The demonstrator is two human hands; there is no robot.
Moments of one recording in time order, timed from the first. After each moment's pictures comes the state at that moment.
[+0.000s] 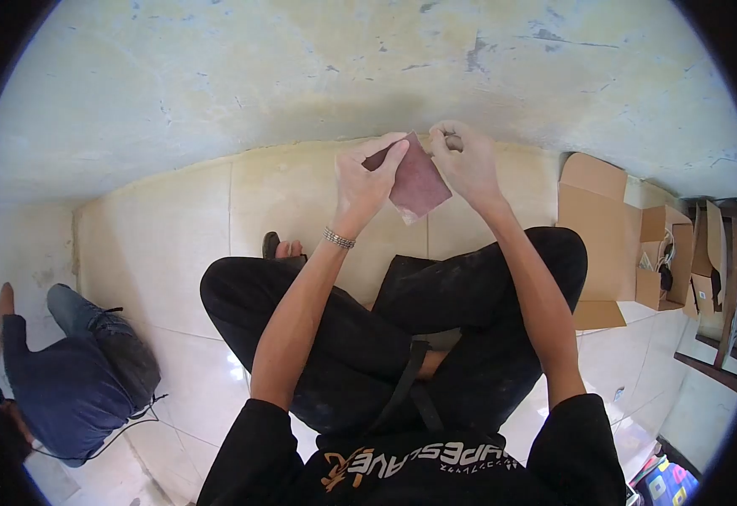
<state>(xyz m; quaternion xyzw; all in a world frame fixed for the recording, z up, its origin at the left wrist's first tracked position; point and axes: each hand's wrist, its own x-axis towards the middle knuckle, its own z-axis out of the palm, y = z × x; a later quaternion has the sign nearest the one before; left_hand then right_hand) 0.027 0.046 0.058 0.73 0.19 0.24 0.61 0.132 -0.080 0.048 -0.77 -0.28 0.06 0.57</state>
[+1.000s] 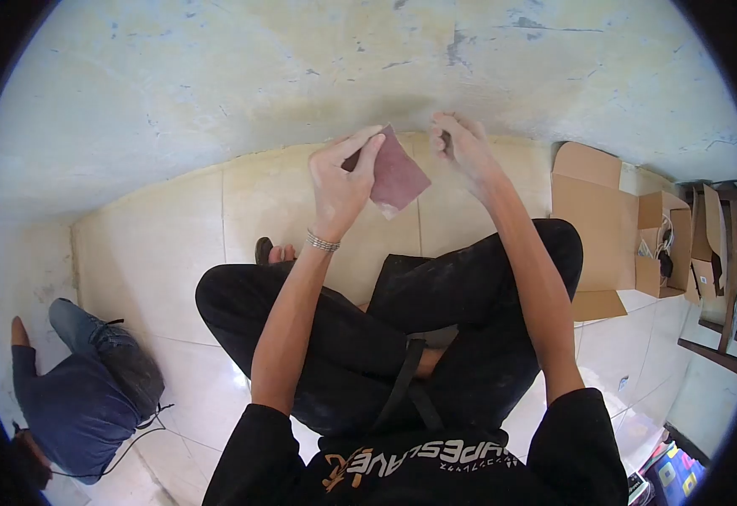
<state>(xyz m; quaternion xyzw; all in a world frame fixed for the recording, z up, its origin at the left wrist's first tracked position) 0.025 0.051 0.068 0.77 0.15 0.31 0.54 0.155 -0.090 0.046 -0.55 -0.06 0.34 0.76</state>
